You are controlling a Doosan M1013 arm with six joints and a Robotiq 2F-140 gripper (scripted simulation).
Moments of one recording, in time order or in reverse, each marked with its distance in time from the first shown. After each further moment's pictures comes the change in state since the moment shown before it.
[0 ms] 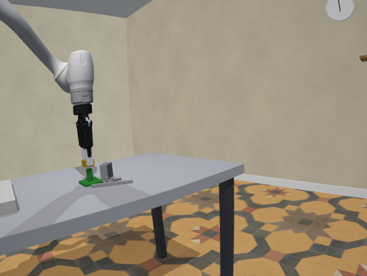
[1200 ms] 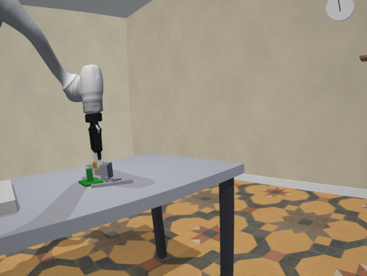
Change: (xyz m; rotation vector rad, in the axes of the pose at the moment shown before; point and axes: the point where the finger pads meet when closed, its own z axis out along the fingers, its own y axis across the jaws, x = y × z) arm 0.082 -0.096 0.034 0.001 0.001 0.105
